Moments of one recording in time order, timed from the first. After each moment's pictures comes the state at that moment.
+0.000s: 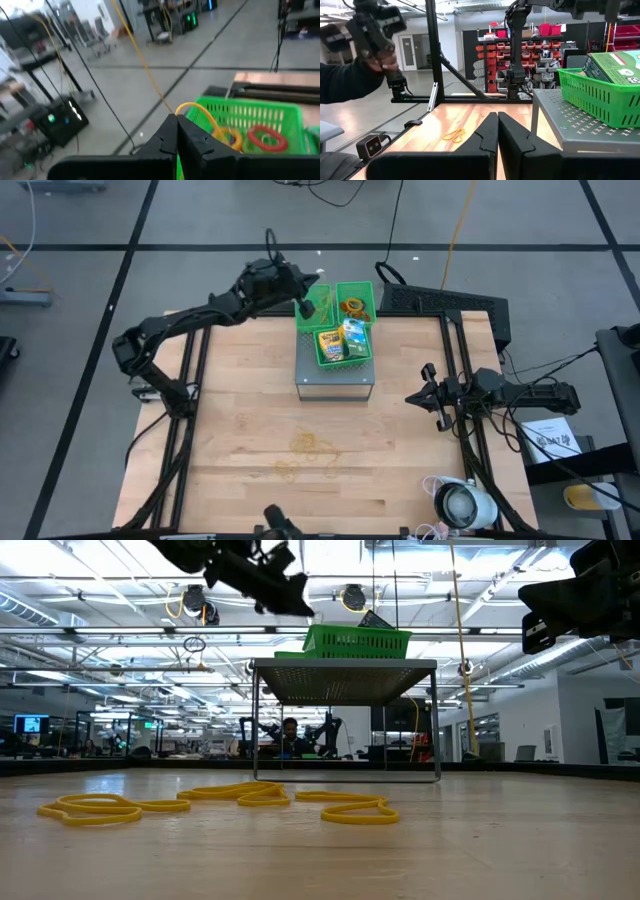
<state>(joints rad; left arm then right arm) 0.57 1.57 1.30 0.12 -0.03 0.29 0.01 0.01 0.02 0.13 -0.16 0.07</state>
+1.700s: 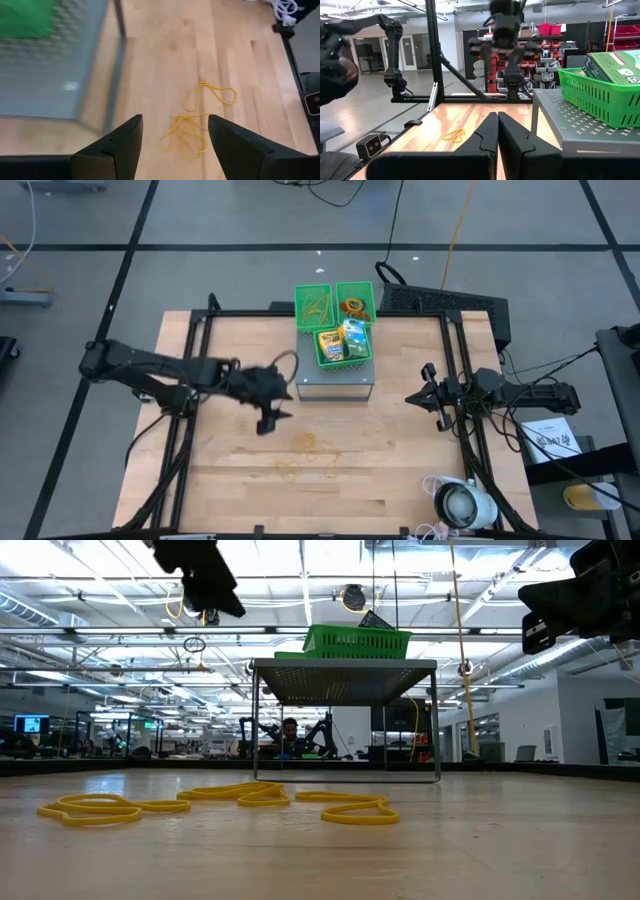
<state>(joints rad) -0.11 1.27 1.03 -0.52 0.01 -0.19 0.01 0.00 0.02 0.13 -0.16 0.07</state>
